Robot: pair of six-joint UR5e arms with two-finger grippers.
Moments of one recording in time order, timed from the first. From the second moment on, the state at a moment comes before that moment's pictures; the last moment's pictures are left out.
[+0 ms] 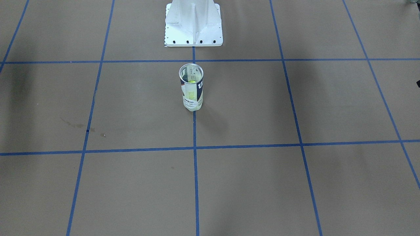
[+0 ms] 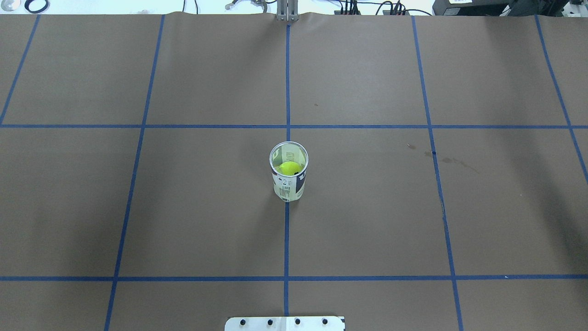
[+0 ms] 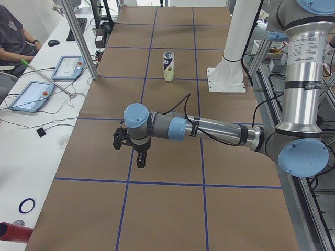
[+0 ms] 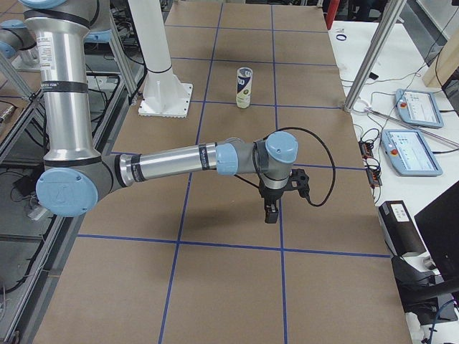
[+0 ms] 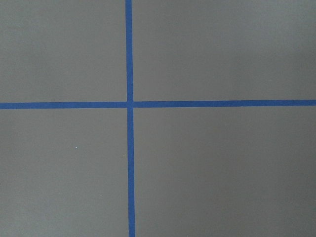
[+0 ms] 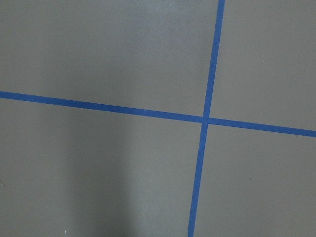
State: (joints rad) left arm -1.51 -1.56 -1.74 -1.55 -2.39 -0.14; right arm 1.46 -1.53 1.73 -1.68 2.29 0.02
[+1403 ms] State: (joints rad) left arm -1.51 -1.54 -1.80 -1.55 -2.40 -0.14; right arm 1.41 -1.57 1.76 -1.69 2.32 0.01
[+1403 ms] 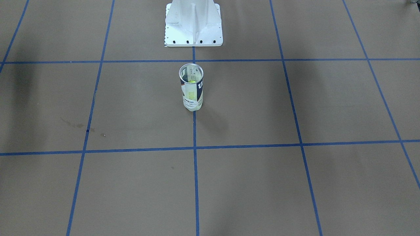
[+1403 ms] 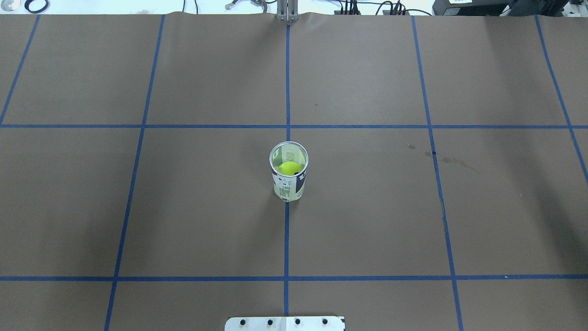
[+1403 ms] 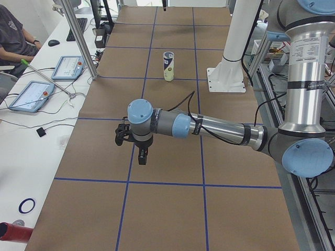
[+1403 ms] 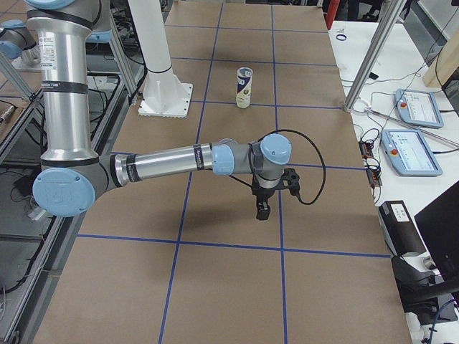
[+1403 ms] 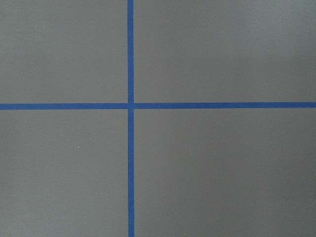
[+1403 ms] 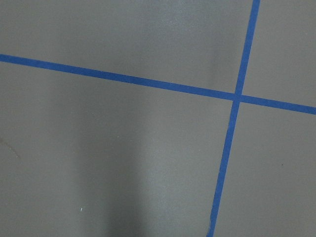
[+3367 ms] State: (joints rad) left arm -1.52 -1.54 -1.84 -1.55 -2.40 -0.14; right arm 1.41 -1.58 1.76 -1.69 2.32 0.01
